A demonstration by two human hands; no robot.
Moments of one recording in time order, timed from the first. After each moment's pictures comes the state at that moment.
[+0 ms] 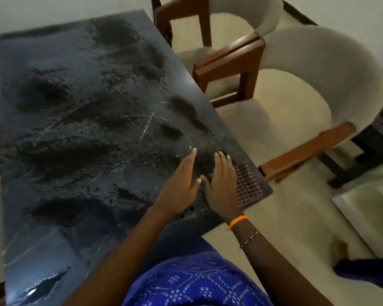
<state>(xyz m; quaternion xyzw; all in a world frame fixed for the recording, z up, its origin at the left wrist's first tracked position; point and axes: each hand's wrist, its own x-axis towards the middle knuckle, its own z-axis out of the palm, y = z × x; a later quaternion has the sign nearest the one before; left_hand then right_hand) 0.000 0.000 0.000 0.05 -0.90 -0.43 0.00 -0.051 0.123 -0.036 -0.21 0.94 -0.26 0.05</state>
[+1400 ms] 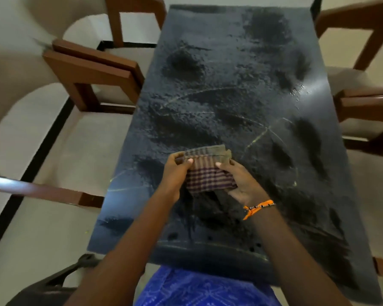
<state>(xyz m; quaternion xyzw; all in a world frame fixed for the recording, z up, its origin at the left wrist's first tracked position) 0.079 -0.168 -0.005 0.59 -0.45 -0.65 0.18 -0.048 -0.078 -0.010 -0.01 0.53 -0.58 0.62</state>
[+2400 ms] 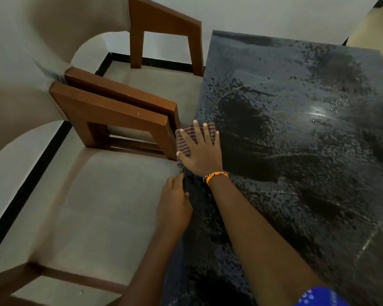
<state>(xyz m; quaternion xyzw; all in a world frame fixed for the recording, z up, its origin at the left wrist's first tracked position) 0.129 -0.432 -0.060 0.54 -0.76 -0.36 0.10 -0.012 -0.489 -0.094 -0.60 0.80 -0.07 0.06</state>
